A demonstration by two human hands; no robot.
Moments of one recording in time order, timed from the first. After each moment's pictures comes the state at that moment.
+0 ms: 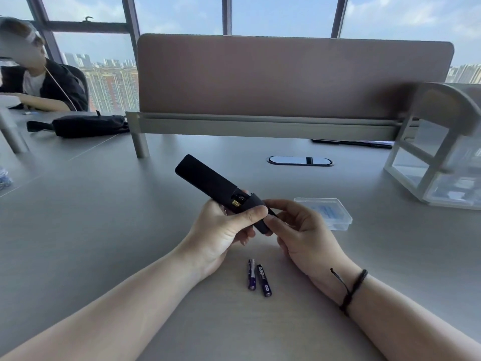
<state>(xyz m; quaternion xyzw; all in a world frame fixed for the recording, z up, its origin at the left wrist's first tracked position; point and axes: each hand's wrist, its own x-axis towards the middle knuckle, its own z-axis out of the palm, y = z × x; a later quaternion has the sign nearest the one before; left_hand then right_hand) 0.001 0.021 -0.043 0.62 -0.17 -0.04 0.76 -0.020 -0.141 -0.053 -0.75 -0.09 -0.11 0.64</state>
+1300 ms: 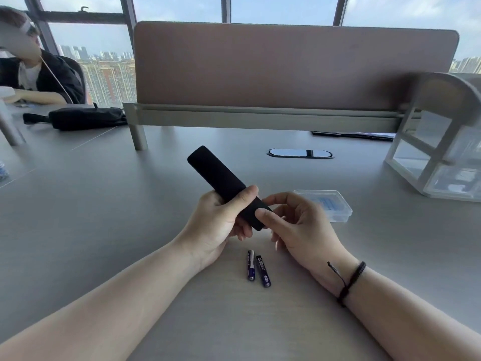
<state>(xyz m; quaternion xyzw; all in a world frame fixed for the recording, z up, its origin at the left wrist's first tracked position) 0.000 0.020 -0.045 0.63 -0.14 -0.05 0.76 -0.025 -0.139 -0.051 -0.77 -0.09 -0.12 0.62</state>
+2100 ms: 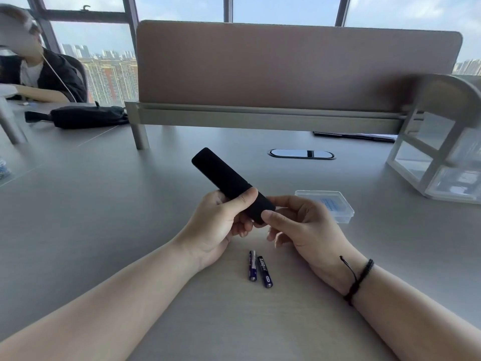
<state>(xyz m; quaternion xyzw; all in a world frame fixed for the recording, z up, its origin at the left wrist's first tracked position) 0.000 0.022 -0.043 0.61 -0.14 -0.08 0.77 -0.029 -0.143 -0.044 -0.72 -0.10 -0.04 0.69</state>
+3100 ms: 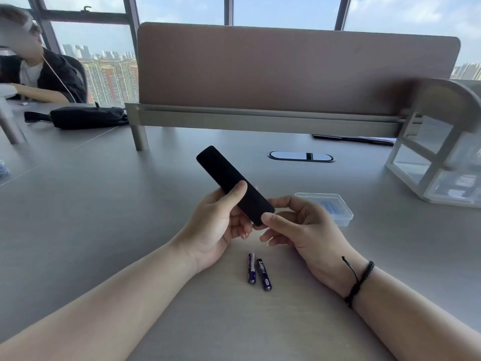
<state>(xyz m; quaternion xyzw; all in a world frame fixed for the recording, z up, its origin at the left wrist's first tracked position) 0.002 0.024 -0.042 0.57 -0.10 -0.10 0.81 -0.031 -0.143 -0.040 -0.69 -0.08 -0.01 0.72</state>
